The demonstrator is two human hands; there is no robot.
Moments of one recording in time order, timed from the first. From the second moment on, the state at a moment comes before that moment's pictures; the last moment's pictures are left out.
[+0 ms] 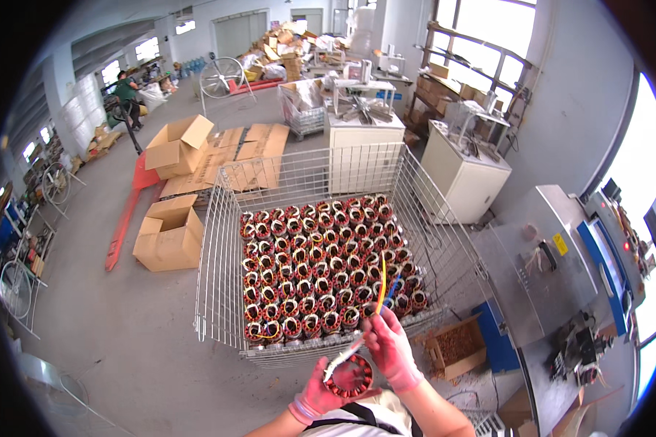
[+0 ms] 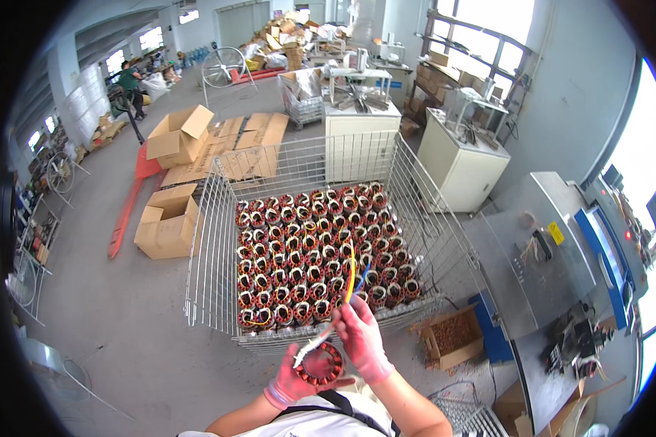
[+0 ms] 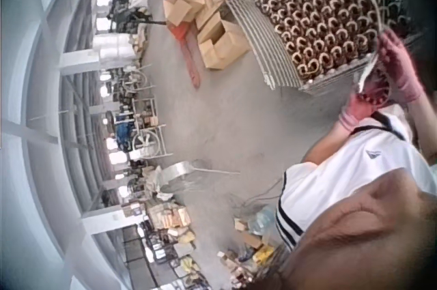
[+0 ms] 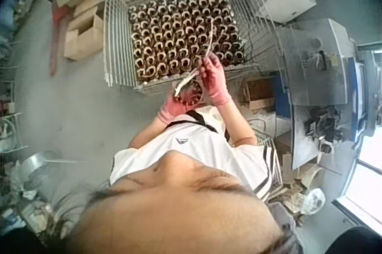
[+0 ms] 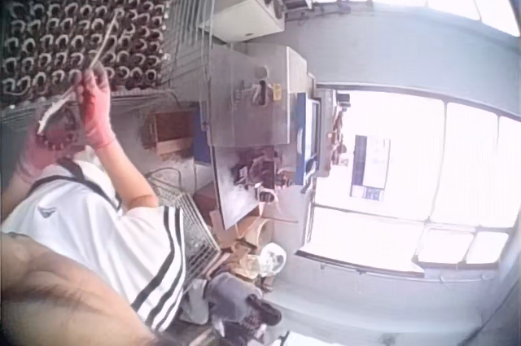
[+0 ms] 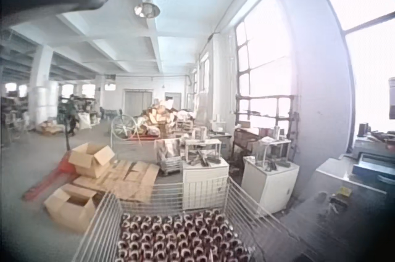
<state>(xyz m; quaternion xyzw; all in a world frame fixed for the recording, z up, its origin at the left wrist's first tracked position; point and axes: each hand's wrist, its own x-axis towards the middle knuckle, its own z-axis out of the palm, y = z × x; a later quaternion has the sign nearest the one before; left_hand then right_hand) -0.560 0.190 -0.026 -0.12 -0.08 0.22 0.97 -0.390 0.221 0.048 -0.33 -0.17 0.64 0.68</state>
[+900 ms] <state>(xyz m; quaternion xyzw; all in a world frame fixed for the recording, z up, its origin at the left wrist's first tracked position) -0.674 0.388 -0.048 -0.13 0.21 0.55 0.80 -0.525 0.478 -0.007 -0.20 -0.88 0.43 0.03</state>
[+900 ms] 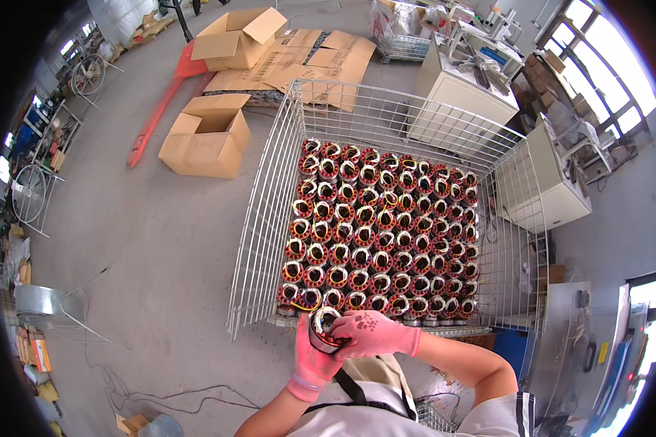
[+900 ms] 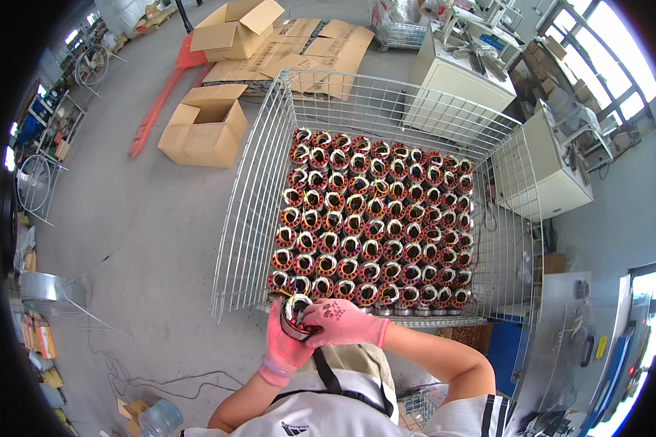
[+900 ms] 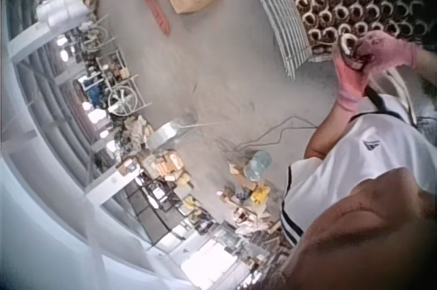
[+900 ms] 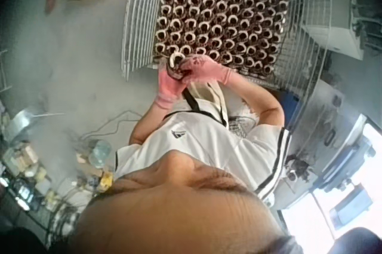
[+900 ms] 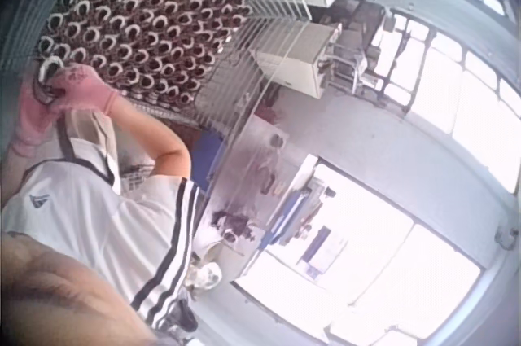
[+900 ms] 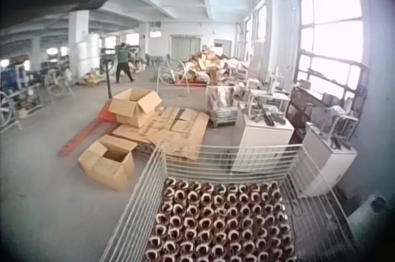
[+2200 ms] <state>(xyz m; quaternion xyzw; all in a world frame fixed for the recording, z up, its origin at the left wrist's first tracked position) -0.860 0.548 -0.098 0.53 0.80 0.12 0.24 -0.683 0.888 -0.464 -0.47 -0.86 0.20 0.04</state>
